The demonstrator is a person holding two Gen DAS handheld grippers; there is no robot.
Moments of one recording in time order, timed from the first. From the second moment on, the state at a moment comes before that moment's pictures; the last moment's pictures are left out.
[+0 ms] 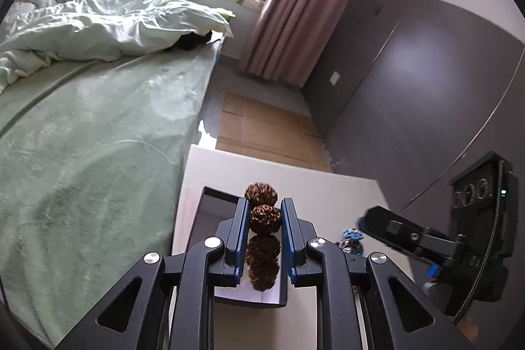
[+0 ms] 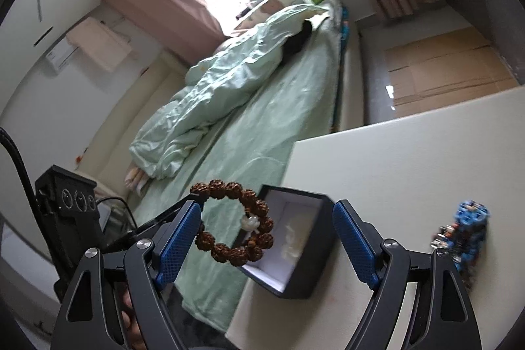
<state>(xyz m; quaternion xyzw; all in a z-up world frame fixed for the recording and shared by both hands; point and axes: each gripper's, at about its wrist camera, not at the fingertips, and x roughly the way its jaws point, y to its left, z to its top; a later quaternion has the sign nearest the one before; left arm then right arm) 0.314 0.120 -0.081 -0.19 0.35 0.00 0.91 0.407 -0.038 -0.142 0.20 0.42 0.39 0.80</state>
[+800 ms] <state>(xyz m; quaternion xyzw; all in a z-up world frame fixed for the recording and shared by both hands) 0.331 0.040 -0.092 -0.11 0.37 -0.05 0.92 0.404 -0.157 -0.159 0.25 0.45 0.25 0.82</state>
